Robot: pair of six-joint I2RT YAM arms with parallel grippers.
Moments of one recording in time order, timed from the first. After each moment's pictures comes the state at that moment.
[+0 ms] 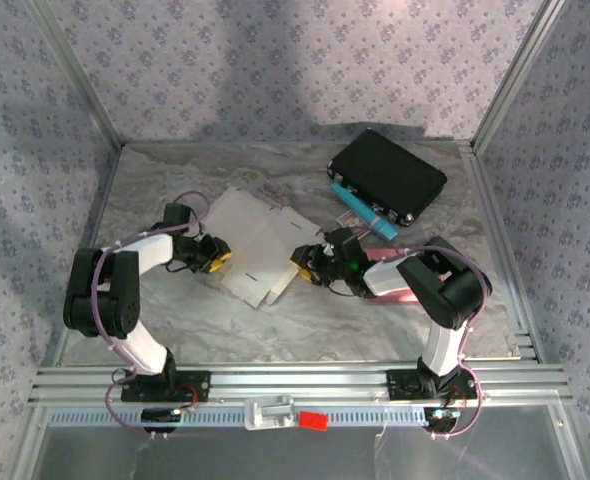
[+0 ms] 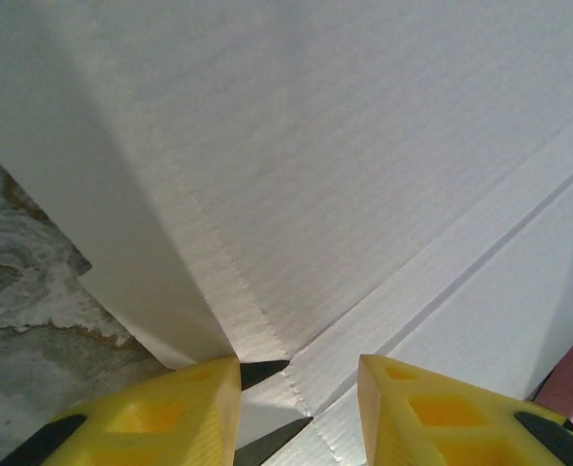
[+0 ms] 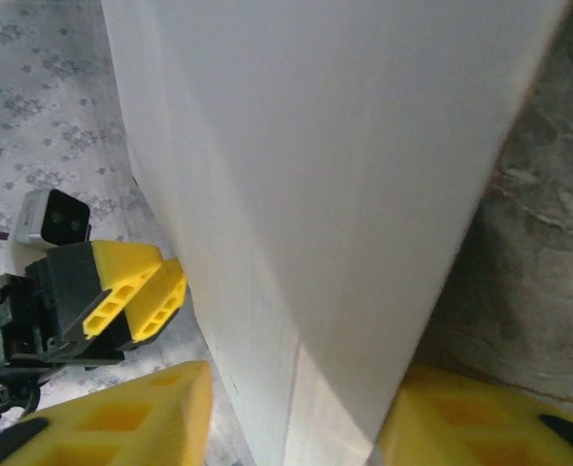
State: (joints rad) left arm -0.11 1.64 0.82 -0.35 0.50 -0.74; right arm 0.65 1.80 0.66 0.59 -0.41 1.31
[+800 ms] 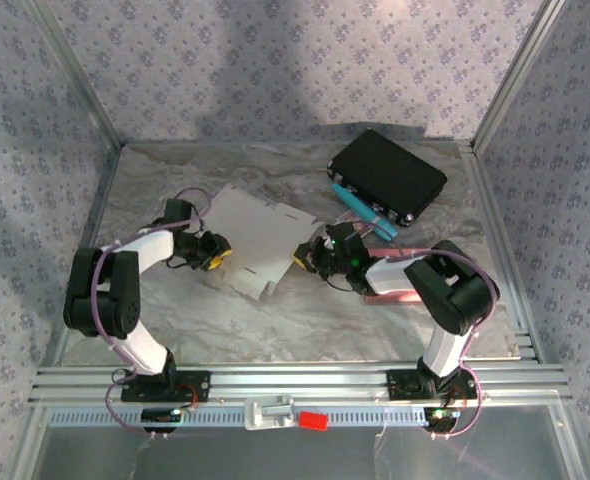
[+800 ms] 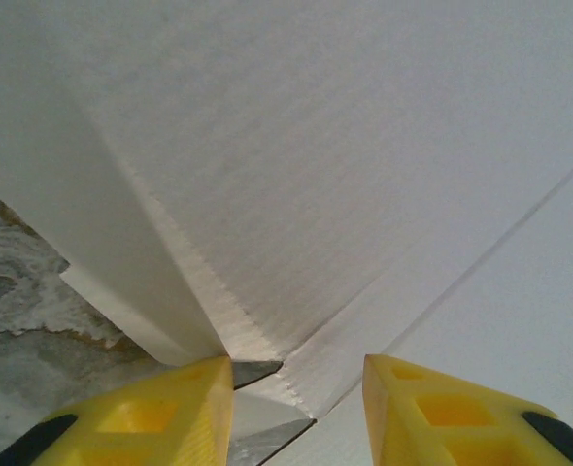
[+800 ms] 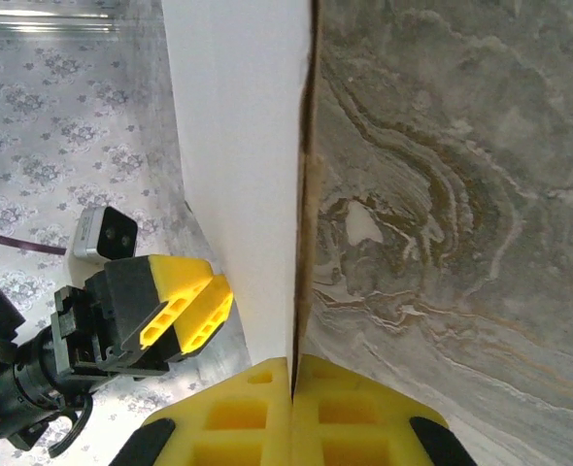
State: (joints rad) left arm -0.12 1.63 0.87 -0.41 0.46 -0.73; right arm 0.64 1.74 0.69 0.56 -0.38 1.35
